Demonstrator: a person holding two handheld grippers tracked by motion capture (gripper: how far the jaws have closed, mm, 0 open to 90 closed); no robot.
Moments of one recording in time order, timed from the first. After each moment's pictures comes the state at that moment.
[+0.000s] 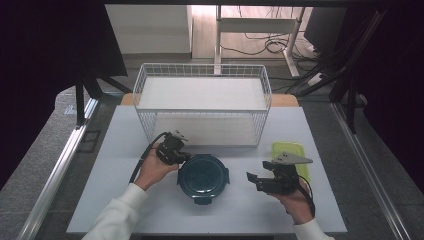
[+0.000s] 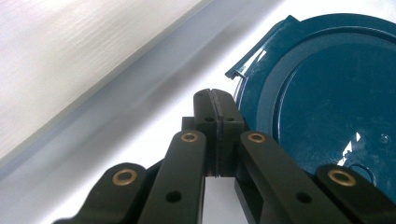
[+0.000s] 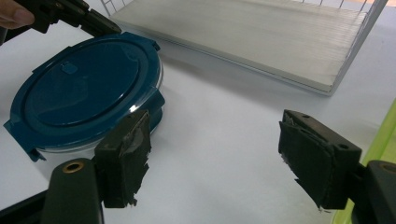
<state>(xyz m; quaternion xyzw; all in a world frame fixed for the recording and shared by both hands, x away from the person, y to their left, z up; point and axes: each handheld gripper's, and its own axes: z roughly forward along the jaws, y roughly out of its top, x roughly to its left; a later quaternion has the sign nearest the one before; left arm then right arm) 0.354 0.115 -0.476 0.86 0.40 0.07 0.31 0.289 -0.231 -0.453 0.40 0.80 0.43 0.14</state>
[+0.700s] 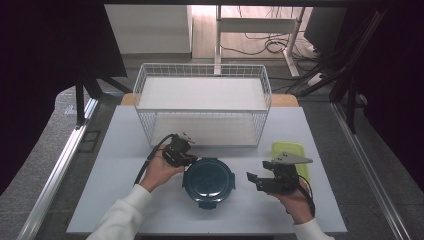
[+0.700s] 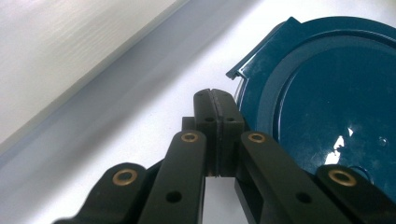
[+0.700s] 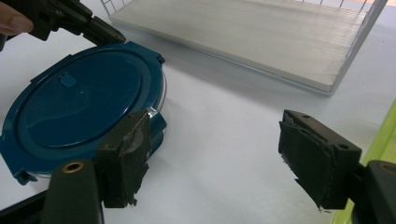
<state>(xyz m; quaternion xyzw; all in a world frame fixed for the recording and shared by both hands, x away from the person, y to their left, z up) 0.353 0.100 -0.475 0.87 0.38 0.05 0.31 0.290 -0.232 -0.453 0.40 0.80 0.43 0.14</state>
